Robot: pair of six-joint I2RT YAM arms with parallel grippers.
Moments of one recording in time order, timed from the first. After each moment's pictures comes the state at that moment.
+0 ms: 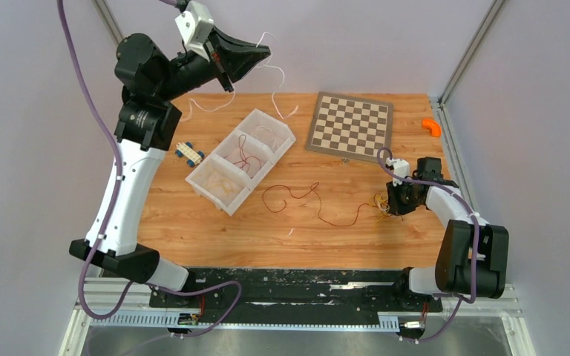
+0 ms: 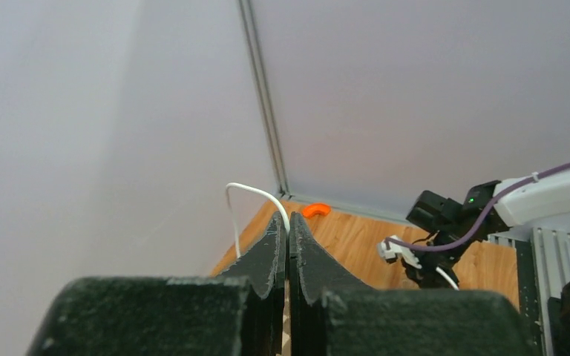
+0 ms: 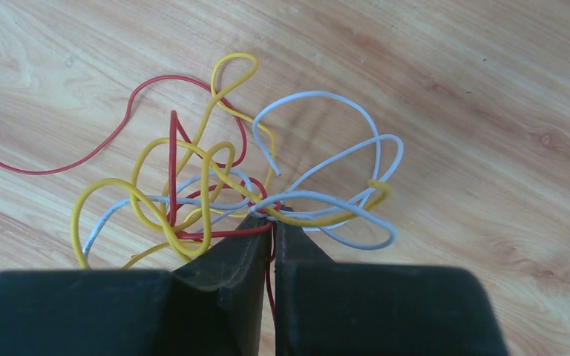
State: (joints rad) left arm -0.36 1.44 1.99 -0.16 0.79 -0.09; right arm -0.15 1.37 0.73 -0.54 -0.40 -0.48
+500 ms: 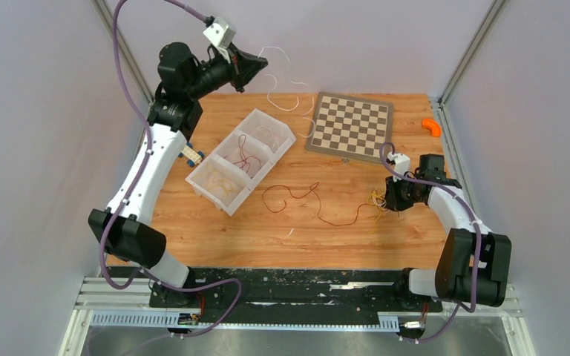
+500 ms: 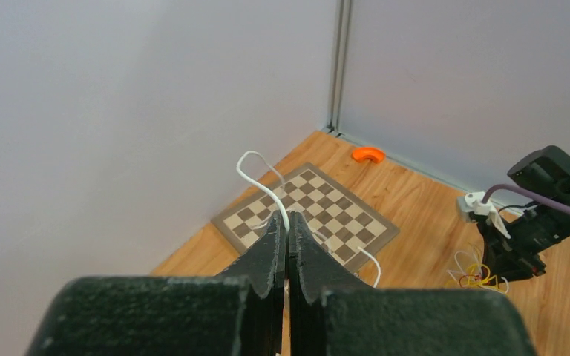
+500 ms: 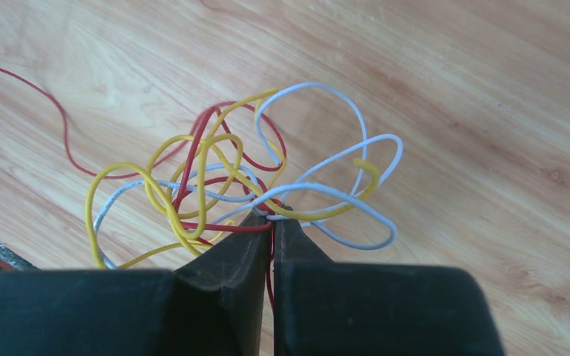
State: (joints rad) left arm -0.28 1.53 1.75 -0.05 0.65 -0.06; right arm -0.15 1.34 0.76 -0.56 -0.50 -0.46
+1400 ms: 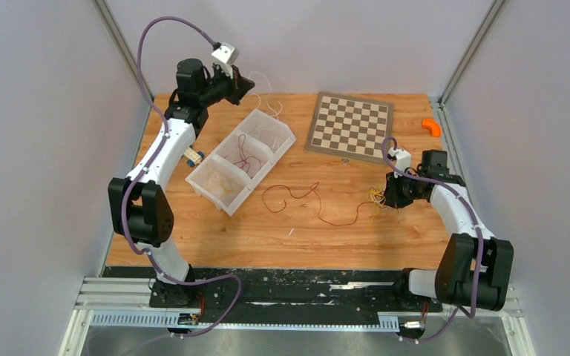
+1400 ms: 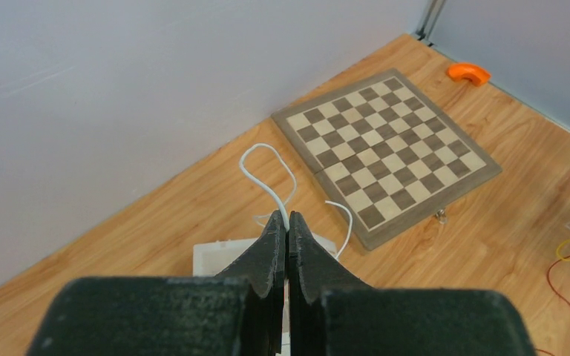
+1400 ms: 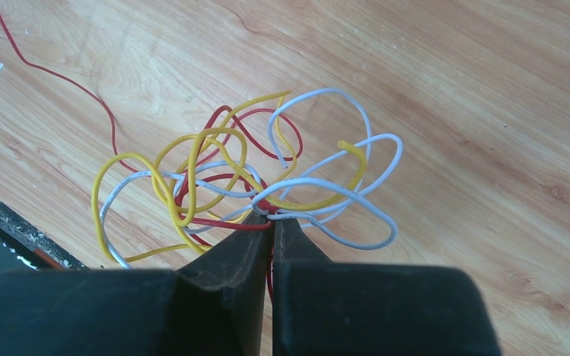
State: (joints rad) left arm -0.18 1.72 1.59 0.02 0.58 0.01; right arm -0.15 1.30 0.81 -0.63 -0.58 -0.46
